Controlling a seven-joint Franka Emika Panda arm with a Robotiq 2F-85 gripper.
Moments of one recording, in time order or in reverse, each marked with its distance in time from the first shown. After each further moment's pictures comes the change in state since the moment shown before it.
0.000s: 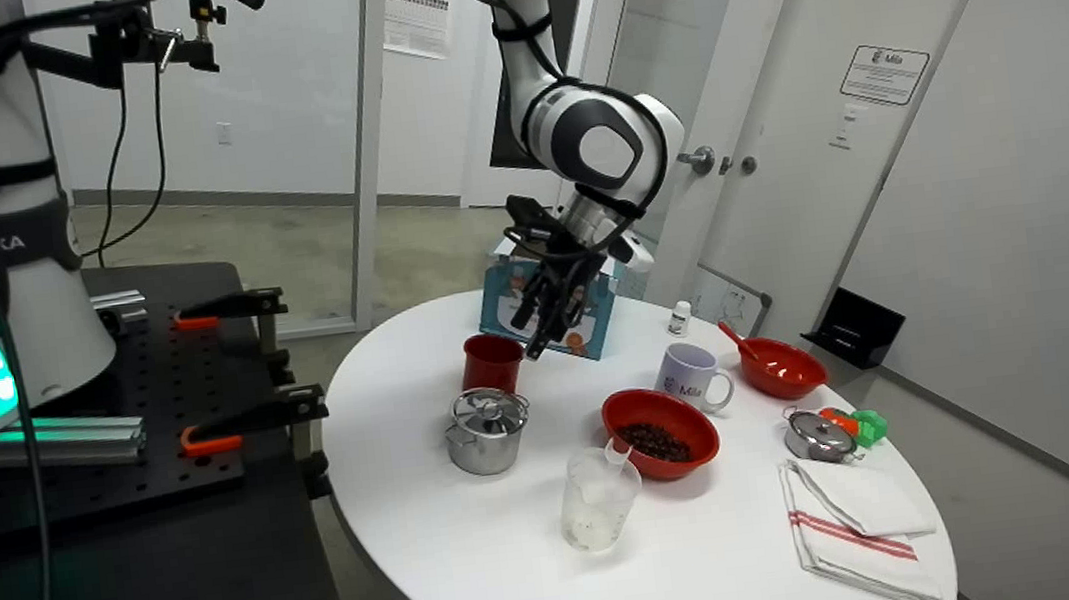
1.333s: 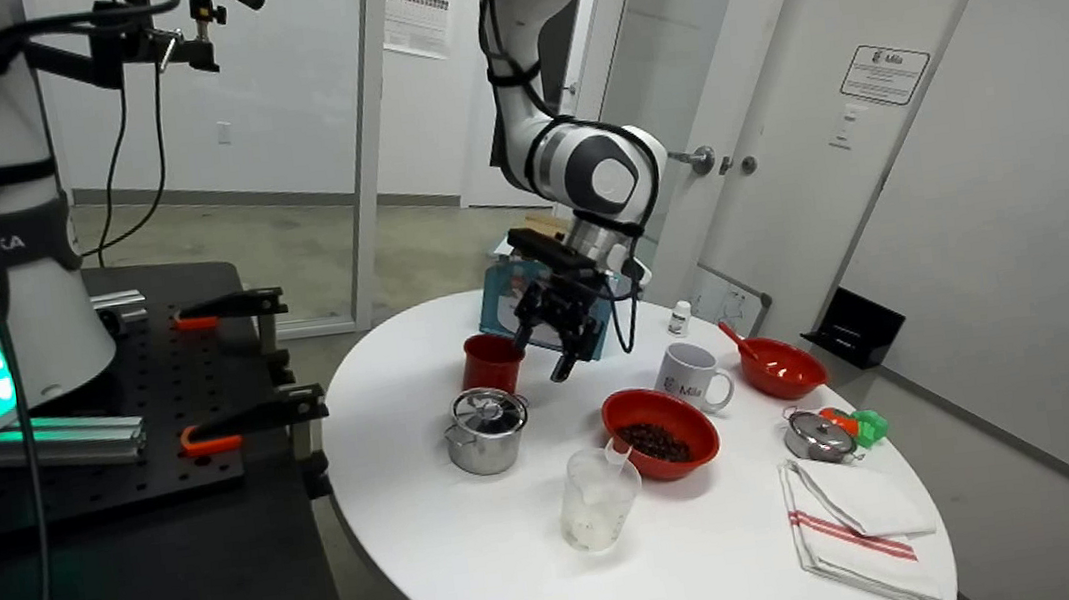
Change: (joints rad) arm 0.021 0.161 0.023 0.169 -0.195 -0.008 -0.263
